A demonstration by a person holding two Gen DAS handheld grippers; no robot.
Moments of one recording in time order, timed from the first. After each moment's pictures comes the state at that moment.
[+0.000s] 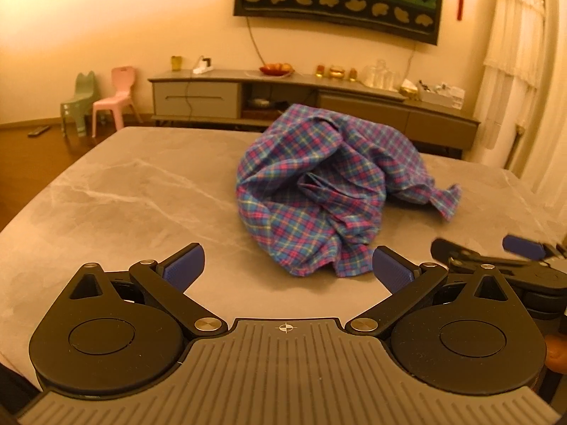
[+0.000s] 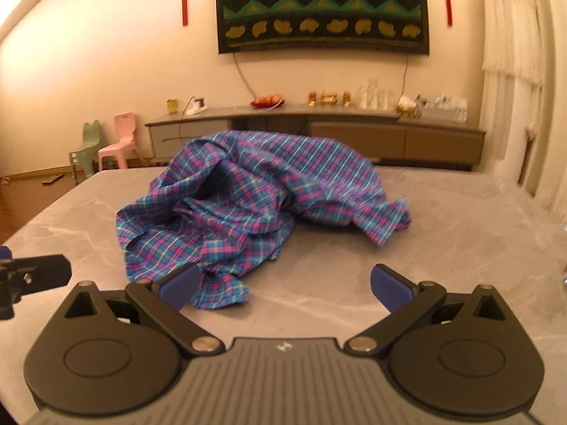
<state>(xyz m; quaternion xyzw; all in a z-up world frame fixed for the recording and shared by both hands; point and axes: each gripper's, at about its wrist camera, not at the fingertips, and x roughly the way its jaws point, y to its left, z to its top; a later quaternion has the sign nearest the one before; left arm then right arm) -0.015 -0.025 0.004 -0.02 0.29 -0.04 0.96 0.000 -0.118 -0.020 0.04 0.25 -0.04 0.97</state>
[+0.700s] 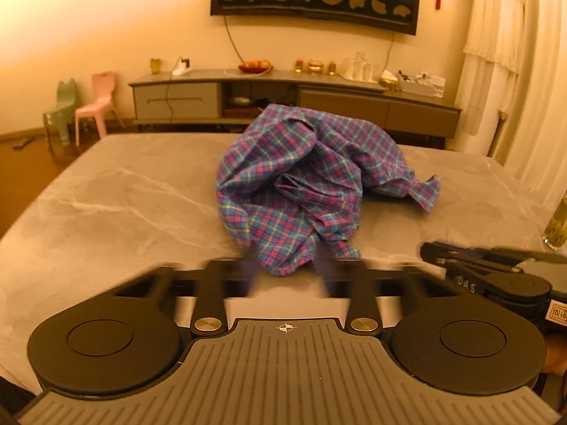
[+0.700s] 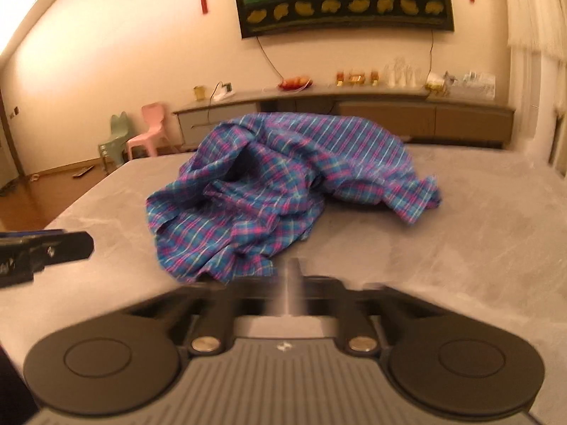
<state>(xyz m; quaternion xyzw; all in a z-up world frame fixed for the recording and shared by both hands) -0.013 -0.030 0.015 -0.02 0.29 -0.08 0.95 0.004 -0.119 -0.023 0.08 0.29 0.02 0.95</state>
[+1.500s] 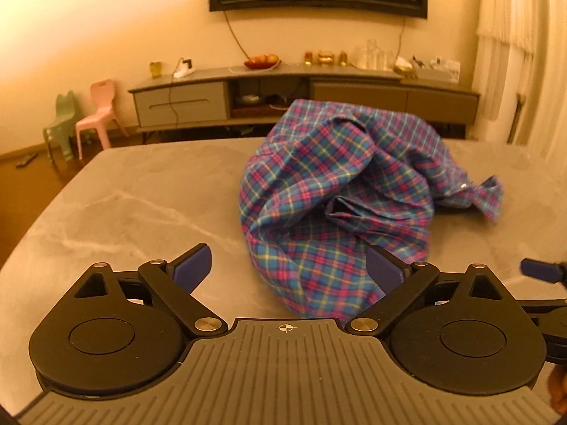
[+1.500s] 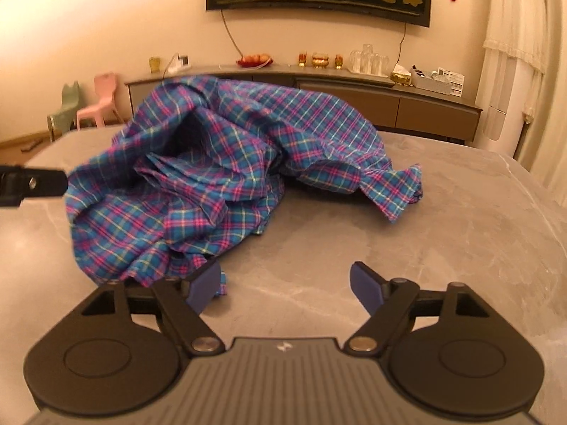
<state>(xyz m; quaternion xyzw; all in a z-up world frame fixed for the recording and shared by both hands) 0.111 -0.010 -0.019 0.05 0.30 -0.06 0.95 0.074 -0.110 -0.064 0.01 0.34 -0.06 0.94</state>
